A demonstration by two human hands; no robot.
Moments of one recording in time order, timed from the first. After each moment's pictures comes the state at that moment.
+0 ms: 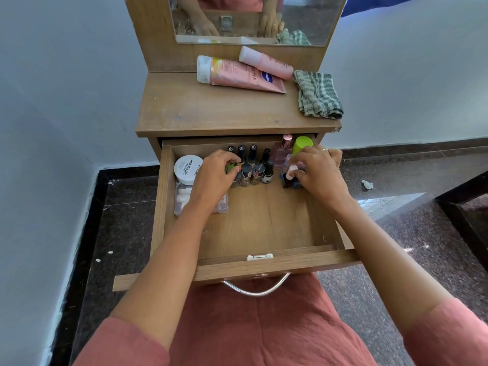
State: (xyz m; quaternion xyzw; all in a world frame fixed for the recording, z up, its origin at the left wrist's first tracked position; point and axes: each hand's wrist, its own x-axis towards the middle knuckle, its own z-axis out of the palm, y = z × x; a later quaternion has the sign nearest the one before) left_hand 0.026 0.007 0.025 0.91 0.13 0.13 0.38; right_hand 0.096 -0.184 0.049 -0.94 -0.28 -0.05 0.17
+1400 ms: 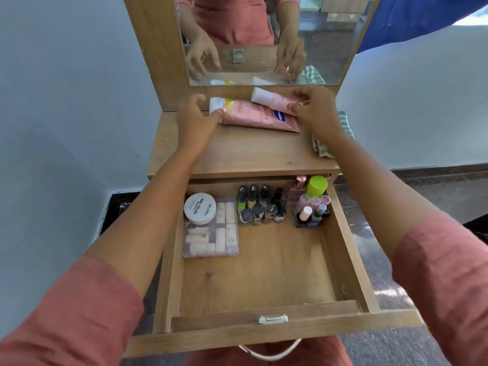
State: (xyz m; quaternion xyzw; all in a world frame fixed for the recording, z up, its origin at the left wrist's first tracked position) left_hand 0.131 0.094 0.108 0.83 0.24 0.26 0.44; right_hand 0.233 -0.095 0.127 -0.89 -0.24 -0.10 0.37
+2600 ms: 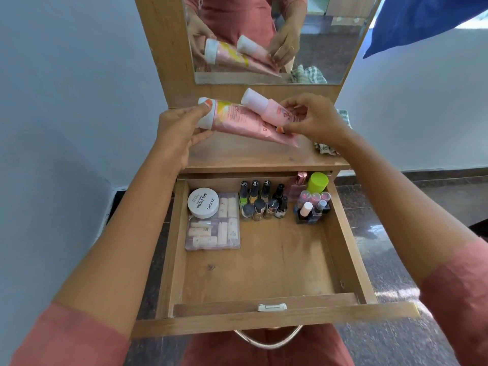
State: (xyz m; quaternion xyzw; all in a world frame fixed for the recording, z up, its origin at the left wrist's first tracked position) left_hand 0.078 0.086 0.137 0.59 0.27 0.22 0.73; right_hand 0.205 -0.105 0.138 -0.88 -0.34 0.01 0.34
